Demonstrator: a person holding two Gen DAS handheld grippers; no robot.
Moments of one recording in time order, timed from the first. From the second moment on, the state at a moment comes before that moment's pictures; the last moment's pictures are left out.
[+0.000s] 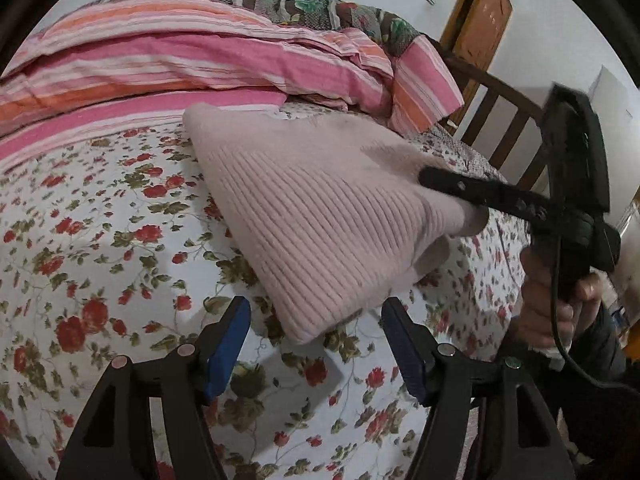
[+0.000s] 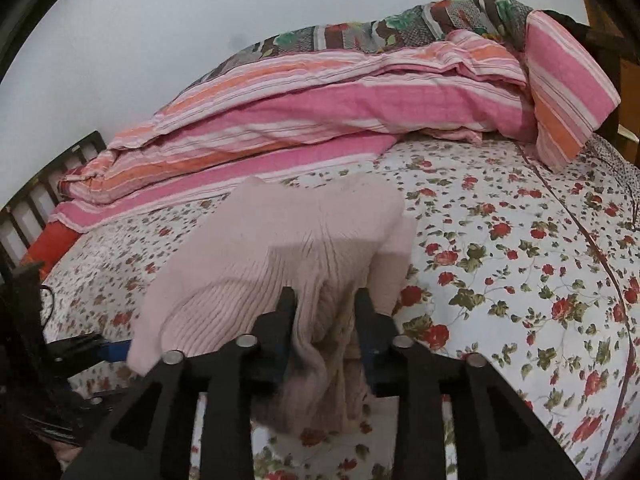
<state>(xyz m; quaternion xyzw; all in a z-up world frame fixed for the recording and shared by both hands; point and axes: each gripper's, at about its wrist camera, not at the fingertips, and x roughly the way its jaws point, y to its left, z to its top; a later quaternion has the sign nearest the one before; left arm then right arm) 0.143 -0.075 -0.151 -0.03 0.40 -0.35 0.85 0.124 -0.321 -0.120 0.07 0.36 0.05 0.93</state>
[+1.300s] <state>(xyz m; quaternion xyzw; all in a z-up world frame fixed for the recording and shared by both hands) 0.203 0.031 -0.124 -0.15 0.33 -0.15 0.92 0.195 -0.257 -0.064 0.10 0.35 0.09 0.93</state>
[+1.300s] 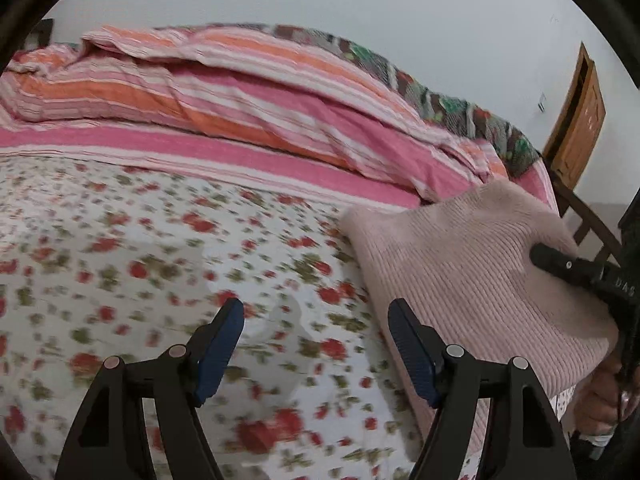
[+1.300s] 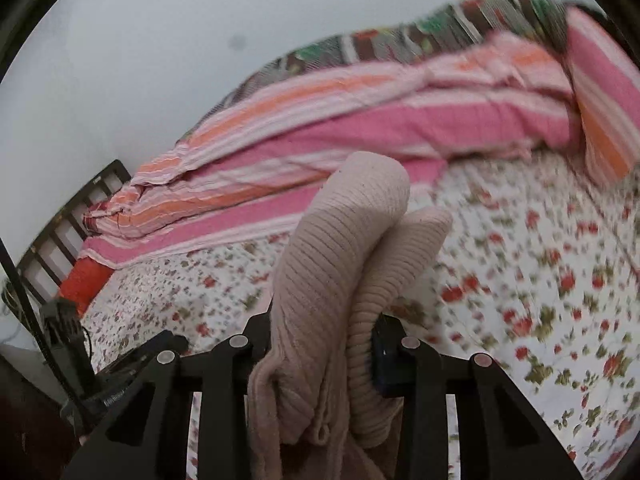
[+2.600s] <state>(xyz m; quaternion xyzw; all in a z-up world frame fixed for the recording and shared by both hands) 0.141 0.010 -0.139 -0.04 0.35 -0.26 0.90 0.155 -0.225 -0.110 0.07 0.36 0.16 0.91</state>
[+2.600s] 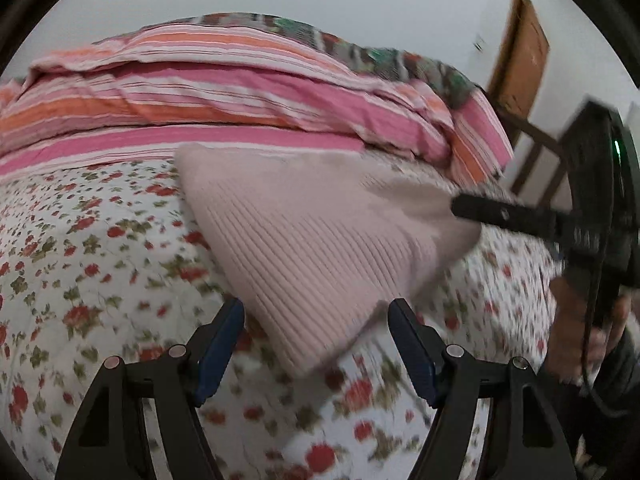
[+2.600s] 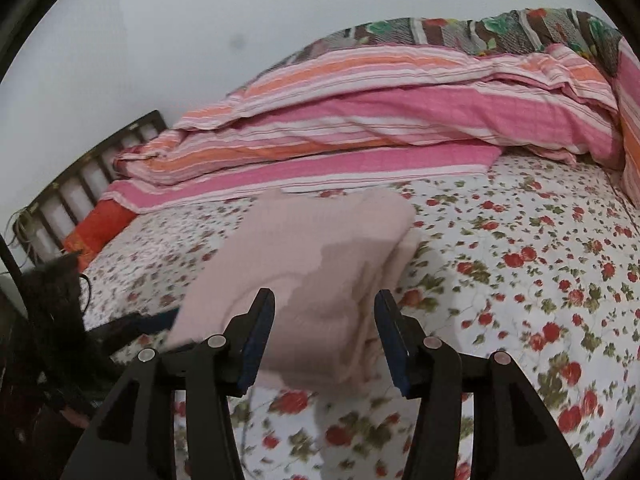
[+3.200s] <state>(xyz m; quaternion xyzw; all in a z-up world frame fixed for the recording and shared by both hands) 0.138 0.024 -0.138 -0.03 0.35 -0.22 0.91 0.152 -0.217 -0.153 0.07 0.42 0.13 0.90</state>
